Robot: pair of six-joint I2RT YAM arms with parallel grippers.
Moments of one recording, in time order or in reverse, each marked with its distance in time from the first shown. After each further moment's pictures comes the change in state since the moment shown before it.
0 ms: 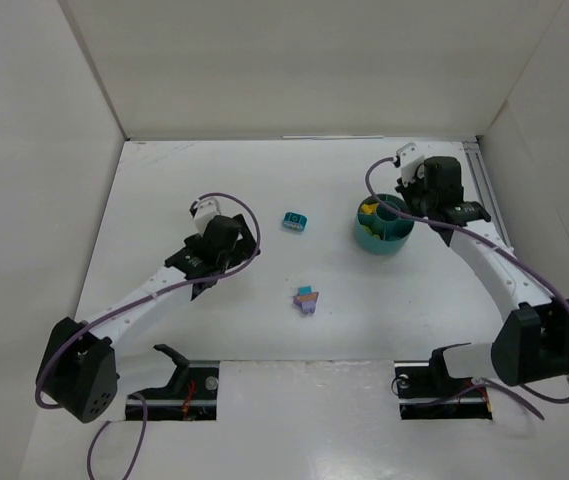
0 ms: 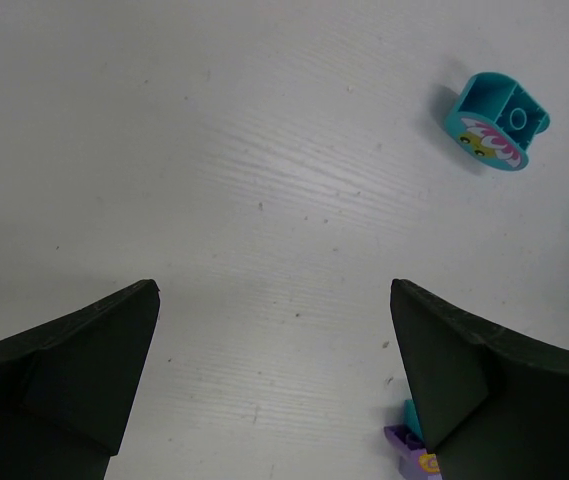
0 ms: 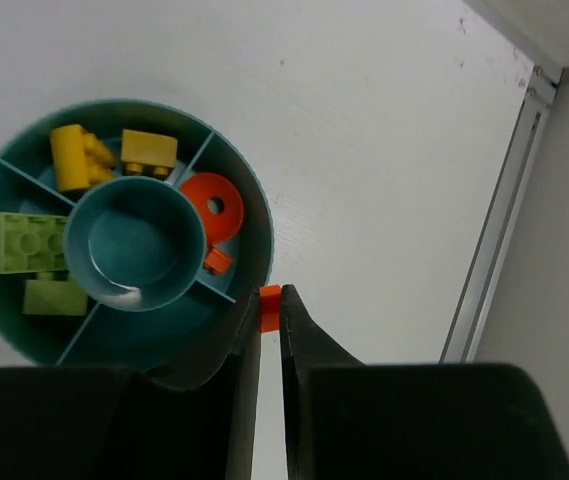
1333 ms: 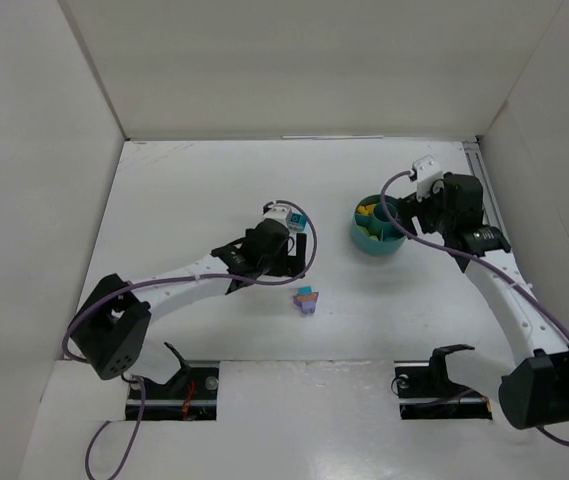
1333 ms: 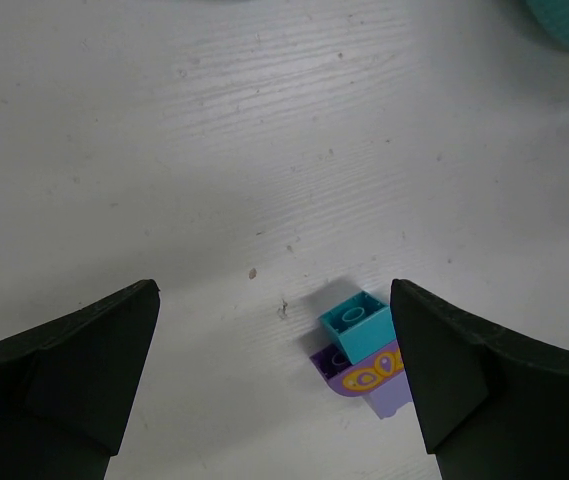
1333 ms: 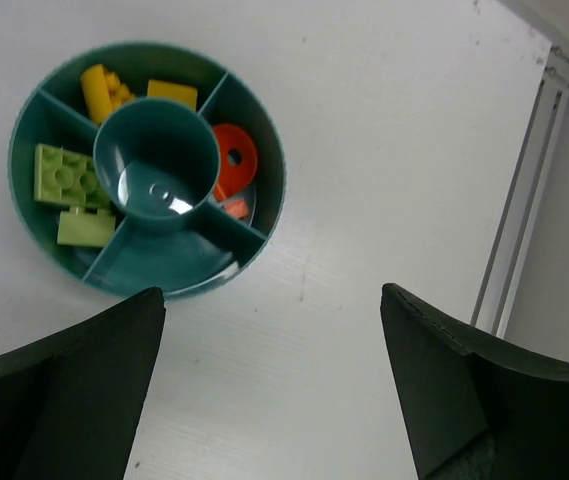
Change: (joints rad) left arm -0.237 0.266 0.138 0.140 0.209 0.264; right arm -0.064 -0.196 -0.122 -0.008 -0.103 0.039
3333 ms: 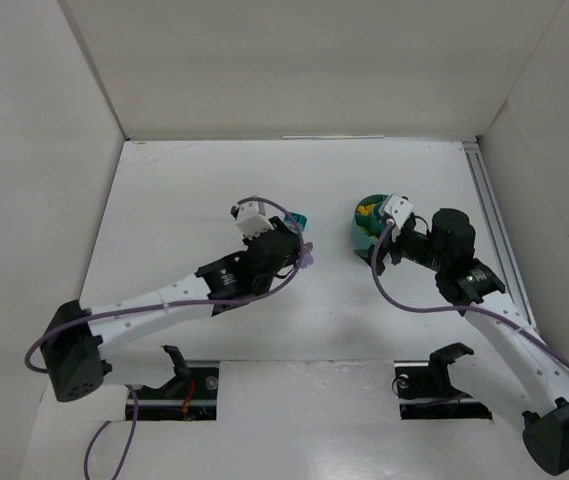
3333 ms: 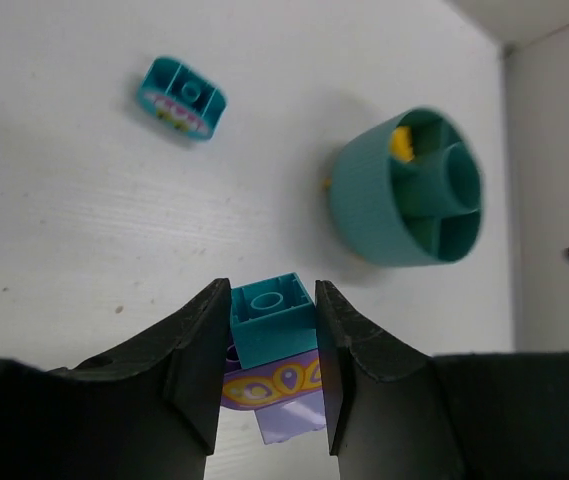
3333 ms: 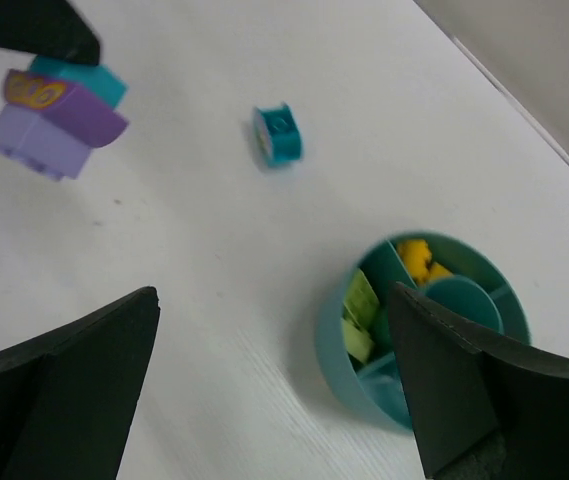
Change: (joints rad) left arm -0.216 -0.127 0.072 -0.052 -0.459 -0.517; right arm 0.199 -0.268 -0.246 0.169 -0.423 -0.009
